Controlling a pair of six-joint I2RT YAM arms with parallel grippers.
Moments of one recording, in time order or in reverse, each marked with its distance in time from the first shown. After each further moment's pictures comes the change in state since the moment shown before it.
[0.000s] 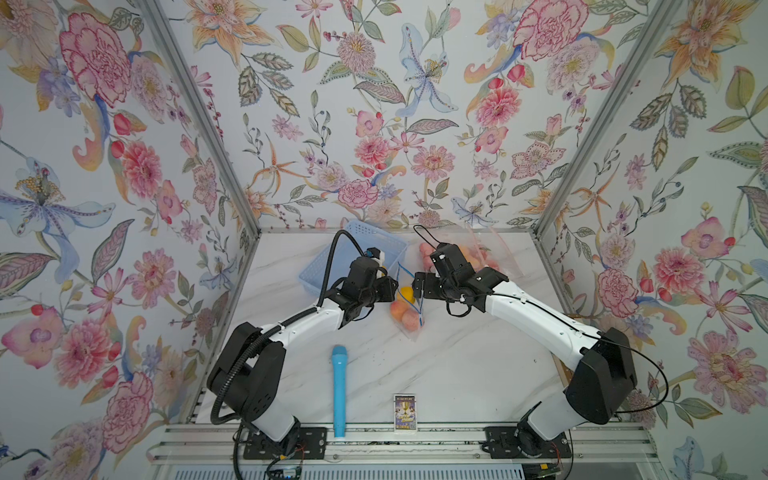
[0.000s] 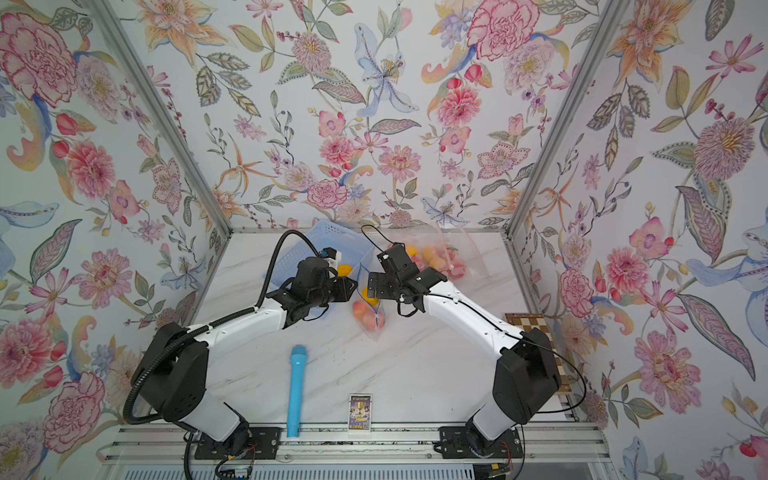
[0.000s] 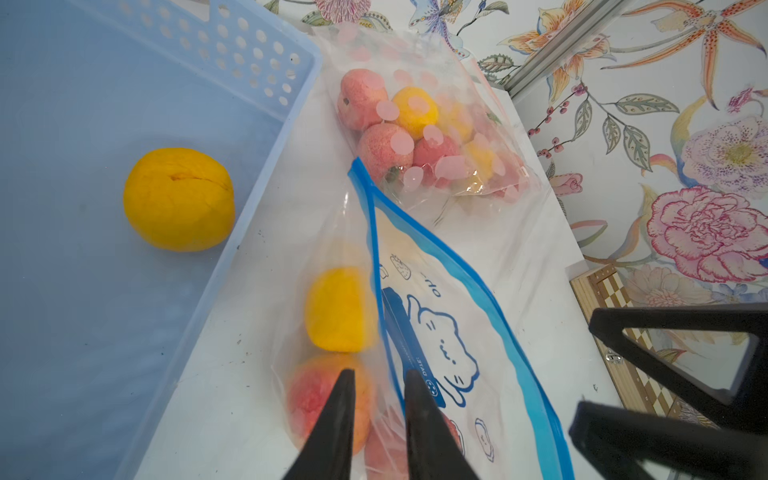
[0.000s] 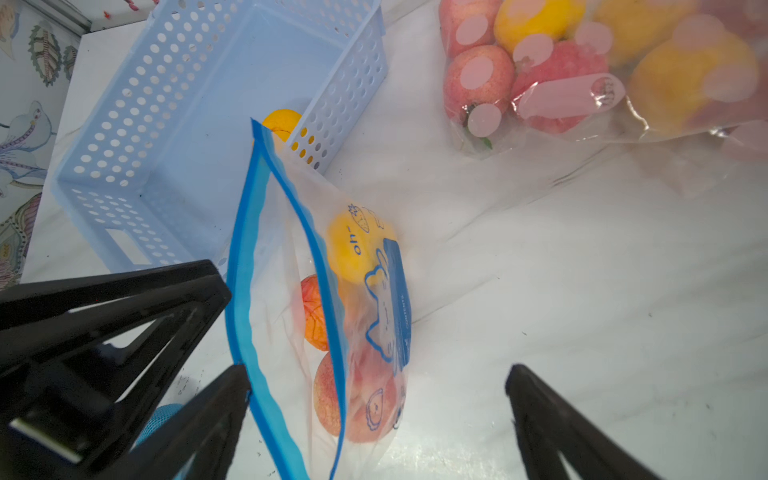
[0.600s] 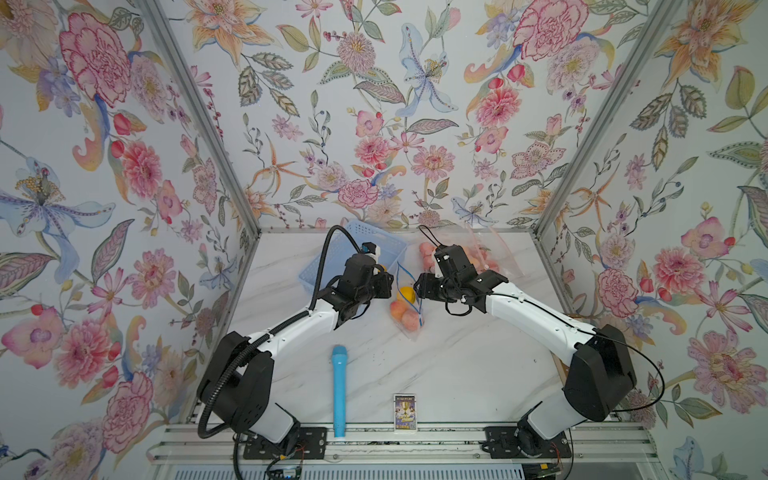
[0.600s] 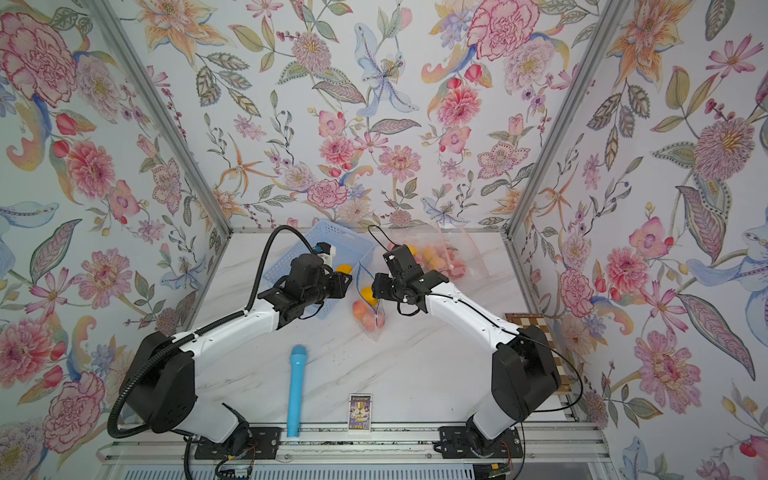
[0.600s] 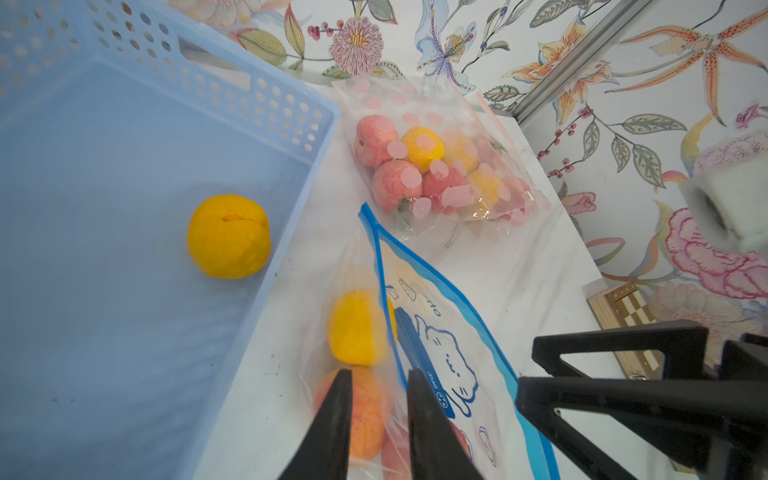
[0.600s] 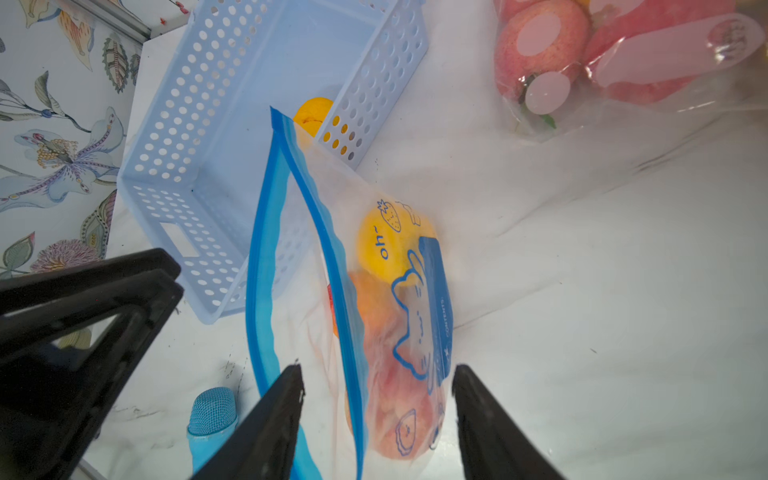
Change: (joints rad) left arm 0.009 -0.070 0.021 -0.041 -0.101 0.065; right arm -0.028 0.011 -0.052 0.120 -0.164 0.023
